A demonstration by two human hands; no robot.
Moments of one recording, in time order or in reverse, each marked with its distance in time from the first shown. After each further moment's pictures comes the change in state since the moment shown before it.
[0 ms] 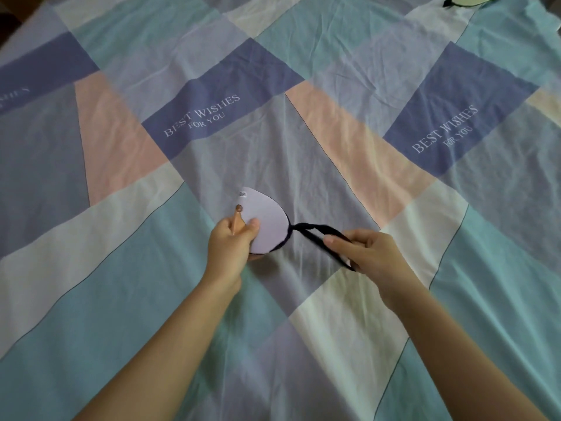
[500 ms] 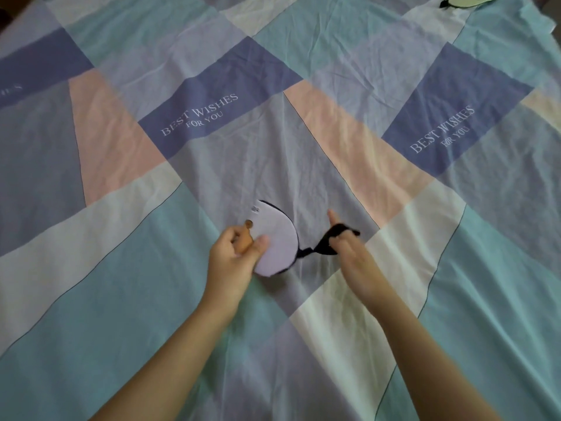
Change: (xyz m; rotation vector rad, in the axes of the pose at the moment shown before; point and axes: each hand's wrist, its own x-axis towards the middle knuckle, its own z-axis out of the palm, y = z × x) left_hand -0.021 -0.020 -0.013 0.087 -0.113 0.185; right_hand -0.002 0.013 0.024 -0.231 -0.037 -0.163
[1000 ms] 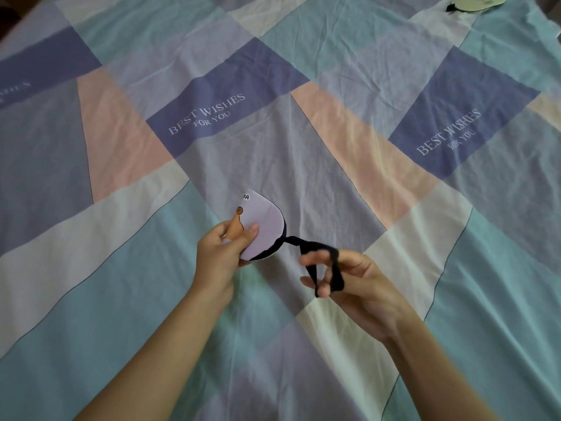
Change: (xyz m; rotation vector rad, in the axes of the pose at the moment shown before) left_hand 0.011 0.016 -0.020 -0.193 0.047 -0.214; right_hand -0.030 -0.010 0.010 0.838 -0.451 -0.113
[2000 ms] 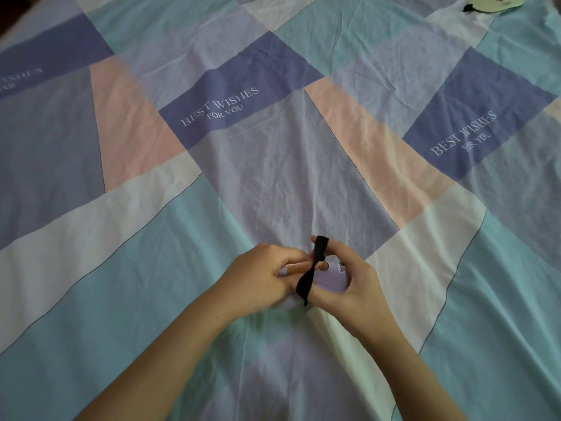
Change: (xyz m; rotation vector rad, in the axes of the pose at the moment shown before) left_hand -0.035 0.018 -0.005 0.903 -0.663 0.280; right_hand 0.005 0.025 0.032 -0.787 0.412 -0.122
